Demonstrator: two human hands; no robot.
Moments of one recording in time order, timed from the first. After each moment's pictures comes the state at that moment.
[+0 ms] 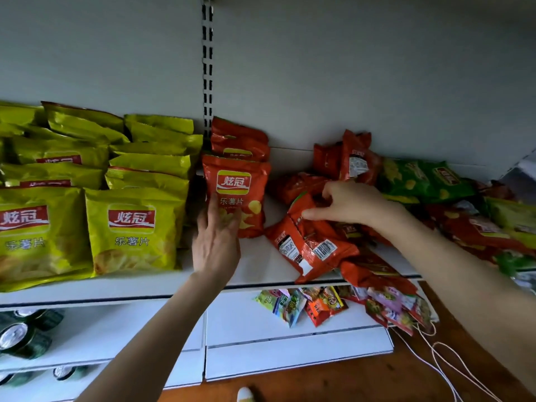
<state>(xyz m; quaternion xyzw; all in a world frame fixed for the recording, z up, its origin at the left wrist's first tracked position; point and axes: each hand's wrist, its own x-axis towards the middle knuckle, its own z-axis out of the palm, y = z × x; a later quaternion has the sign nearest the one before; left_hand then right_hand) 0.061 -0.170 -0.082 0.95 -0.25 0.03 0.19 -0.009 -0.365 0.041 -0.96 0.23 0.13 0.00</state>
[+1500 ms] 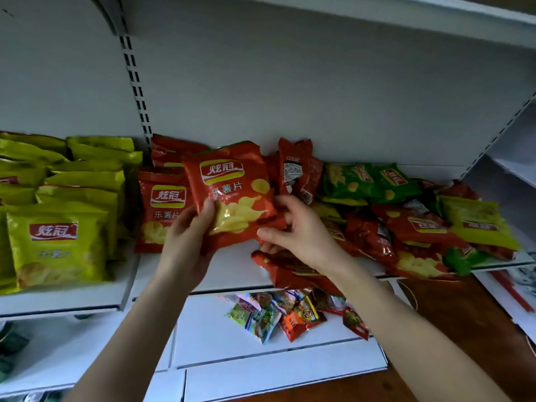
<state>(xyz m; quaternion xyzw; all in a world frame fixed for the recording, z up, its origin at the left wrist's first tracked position) -0.013 -0.232 -0.005 0.46 -0.02 -0.22 0.86 -0.090 -0.391 0.005 -0.81 0.07 -0.12 0.57</state>
